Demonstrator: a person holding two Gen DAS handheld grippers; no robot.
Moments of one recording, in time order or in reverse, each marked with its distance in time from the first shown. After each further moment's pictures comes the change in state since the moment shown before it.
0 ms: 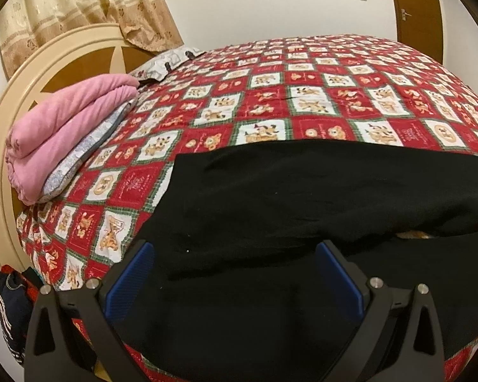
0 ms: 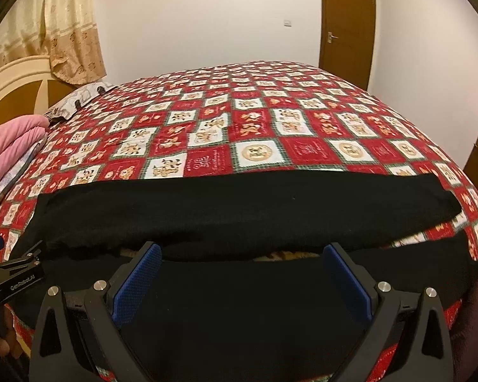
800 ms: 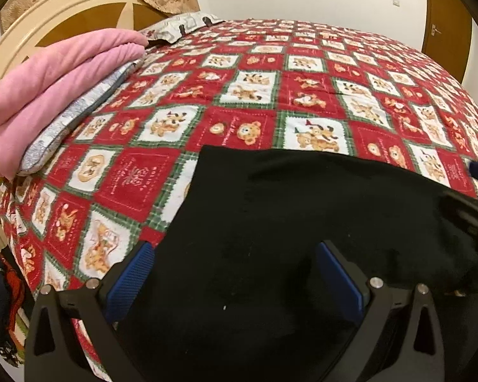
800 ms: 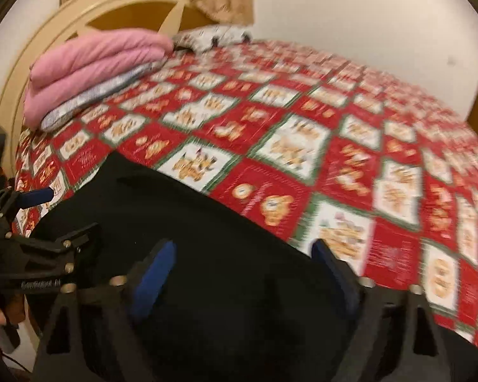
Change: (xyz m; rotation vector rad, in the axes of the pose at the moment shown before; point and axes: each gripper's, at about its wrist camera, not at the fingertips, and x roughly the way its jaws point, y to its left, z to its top) left arm 0.076 0.053 0.034 -0.129 0.128 -0.056; right arm 0.132 0.176 0.074 -0.508 0.151 0.476
